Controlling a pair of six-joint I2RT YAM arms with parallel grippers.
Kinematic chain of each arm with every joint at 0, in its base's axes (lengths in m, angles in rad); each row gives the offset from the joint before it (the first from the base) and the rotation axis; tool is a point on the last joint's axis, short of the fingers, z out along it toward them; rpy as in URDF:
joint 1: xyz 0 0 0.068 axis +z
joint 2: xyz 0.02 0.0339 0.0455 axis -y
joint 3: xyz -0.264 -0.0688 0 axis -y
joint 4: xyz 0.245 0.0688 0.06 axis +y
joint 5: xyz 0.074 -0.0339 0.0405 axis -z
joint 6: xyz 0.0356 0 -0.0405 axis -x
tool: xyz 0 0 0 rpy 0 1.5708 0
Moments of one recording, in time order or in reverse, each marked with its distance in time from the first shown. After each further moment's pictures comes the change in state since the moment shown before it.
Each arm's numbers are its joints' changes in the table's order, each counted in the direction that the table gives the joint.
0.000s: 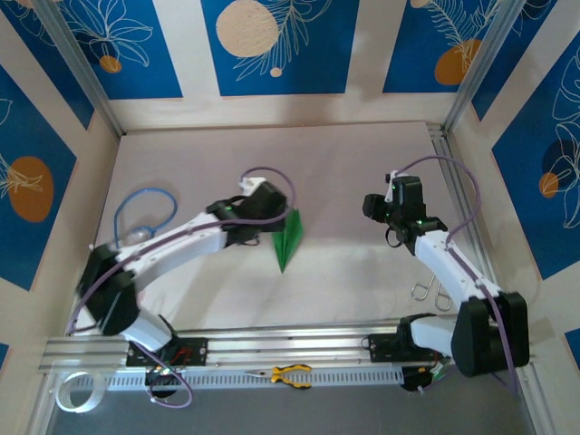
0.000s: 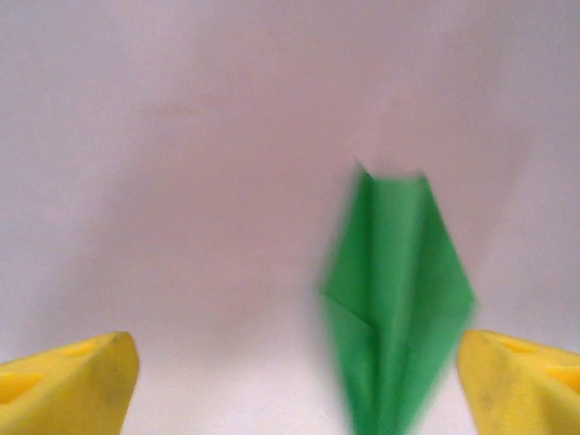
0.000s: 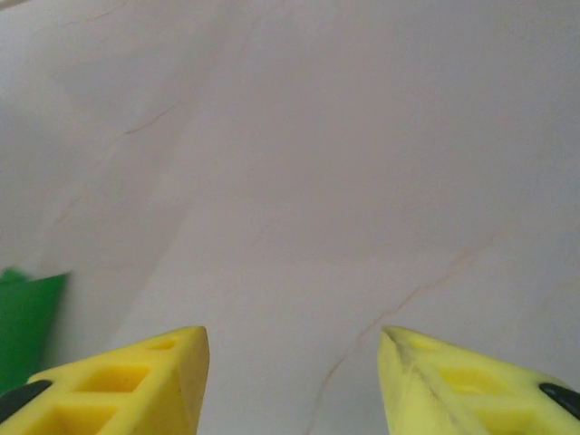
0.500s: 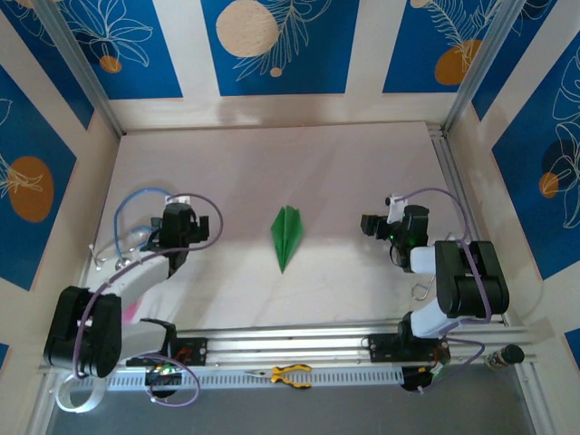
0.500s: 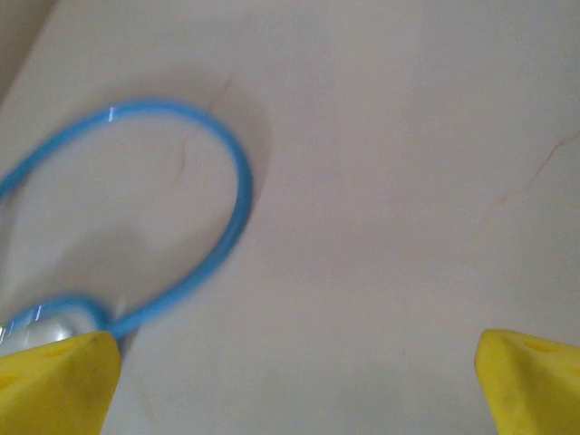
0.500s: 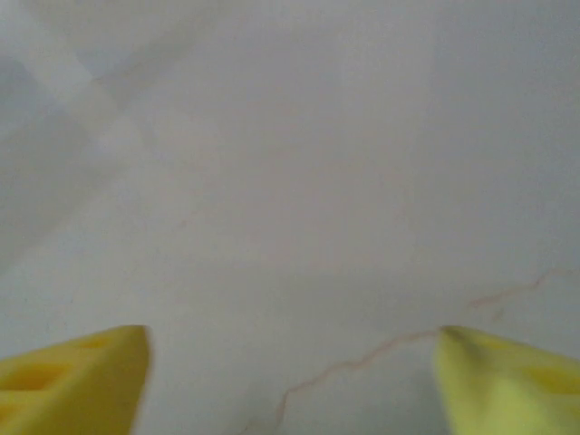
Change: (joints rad) left arm 0.568 0.220 -0.687 -0.783 0.114 -0.619; right arm -0.176 -0.297 -0.352 -0.830 -0.285 0.197
